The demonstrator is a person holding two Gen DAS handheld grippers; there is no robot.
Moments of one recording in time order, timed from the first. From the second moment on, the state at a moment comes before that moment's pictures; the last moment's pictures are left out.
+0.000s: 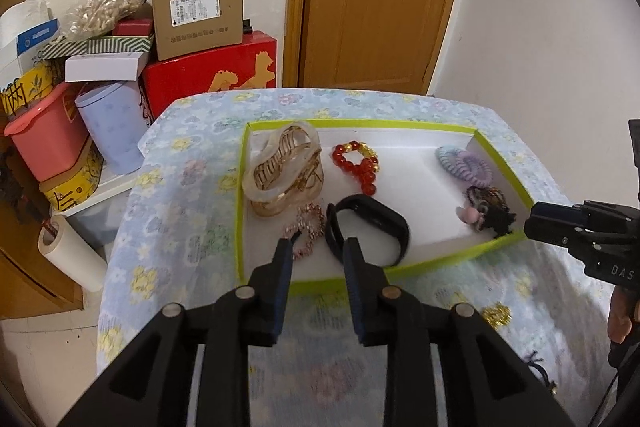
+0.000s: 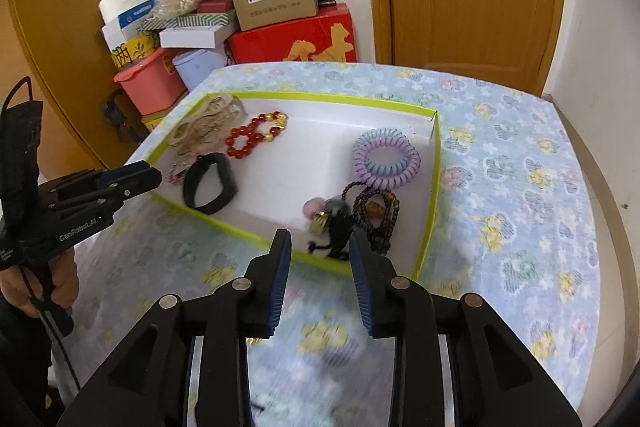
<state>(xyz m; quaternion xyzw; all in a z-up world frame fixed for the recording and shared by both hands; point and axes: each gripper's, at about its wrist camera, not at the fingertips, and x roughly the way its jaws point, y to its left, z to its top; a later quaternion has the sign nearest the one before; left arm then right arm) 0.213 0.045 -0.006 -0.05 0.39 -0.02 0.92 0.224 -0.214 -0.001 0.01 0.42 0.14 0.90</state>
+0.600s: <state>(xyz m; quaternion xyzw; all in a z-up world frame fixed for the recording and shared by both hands) 0.118 0.018 0.014 -0.05 0.38 -0.03 0.92 0.122 -0.215 0.017 0.01 0.39 0.14 0.91</state>
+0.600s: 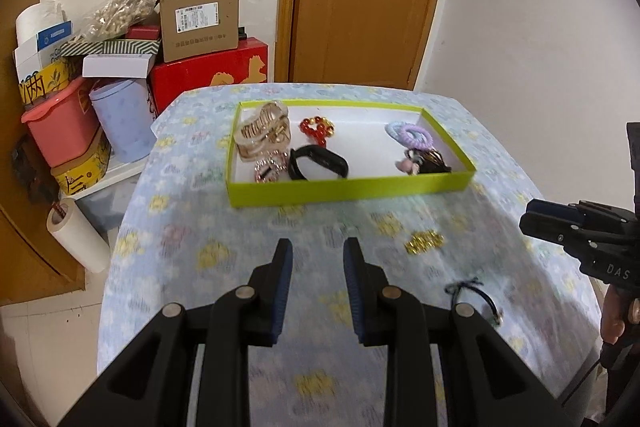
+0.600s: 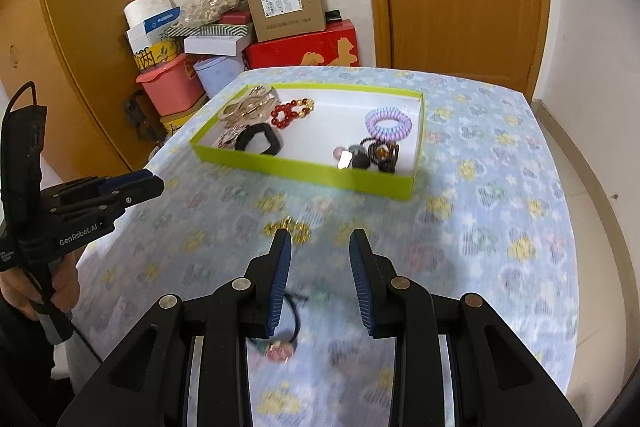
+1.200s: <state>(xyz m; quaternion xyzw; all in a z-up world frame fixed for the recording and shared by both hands) 0.072 0.017 0.002 -0.07 0.38 -0.03 0.92 0.080 -0.219 -0.009 0.04 0.42 0.14 0.90</state>
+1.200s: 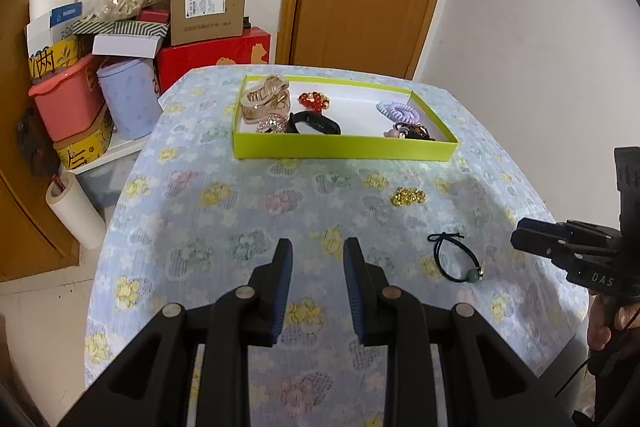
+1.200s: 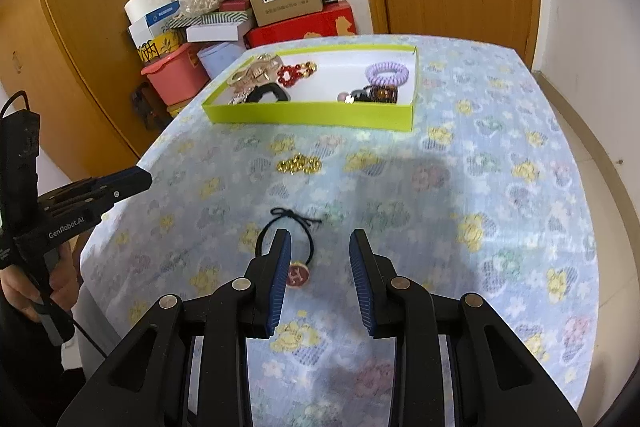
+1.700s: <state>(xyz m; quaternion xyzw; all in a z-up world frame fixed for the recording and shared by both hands) 0.073 0.010 -0.006 -0.08 0.40 -0.05 0.91 0.085 -0.202 -0.040 0.02 0.45 0.16 0.88</state>
